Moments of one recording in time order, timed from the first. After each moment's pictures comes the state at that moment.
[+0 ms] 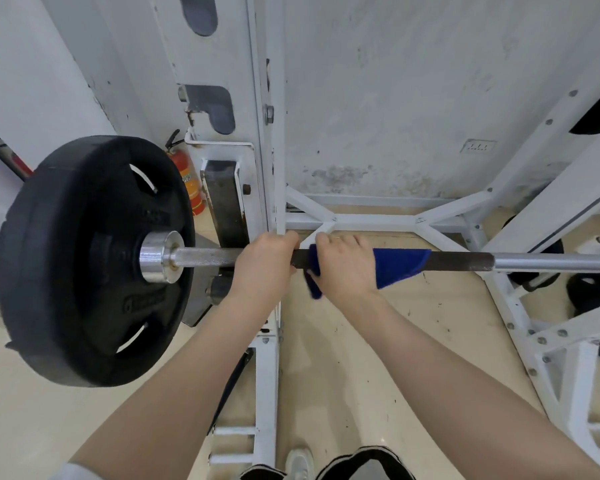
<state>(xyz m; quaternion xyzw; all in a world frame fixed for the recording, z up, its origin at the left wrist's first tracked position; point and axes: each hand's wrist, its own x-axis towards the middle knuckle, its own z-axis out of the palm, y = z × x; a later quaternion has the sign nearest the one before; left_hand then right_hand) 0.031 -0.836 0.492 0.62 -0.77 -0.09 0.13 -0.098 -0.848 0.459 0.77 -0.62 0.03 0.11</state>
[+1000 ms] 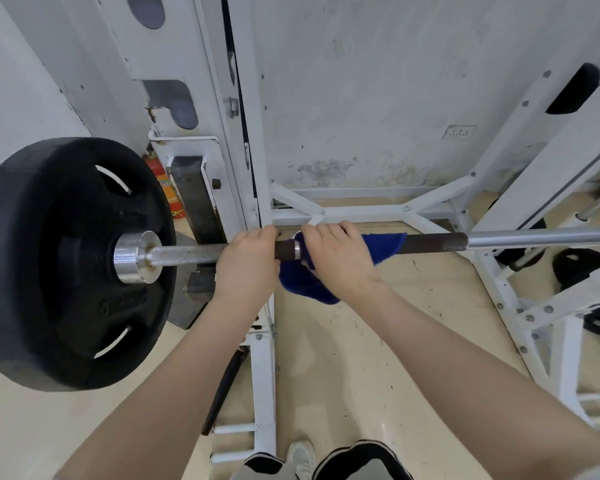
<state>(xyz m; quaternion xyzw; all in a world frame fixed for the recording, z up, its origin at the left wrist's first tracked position) 0.017 -0.823 0.488 0.63 -0.76 -0.06 0.16 -0.128 -0.842 0.452 0.81 -0.56 0.09 0.16</state>
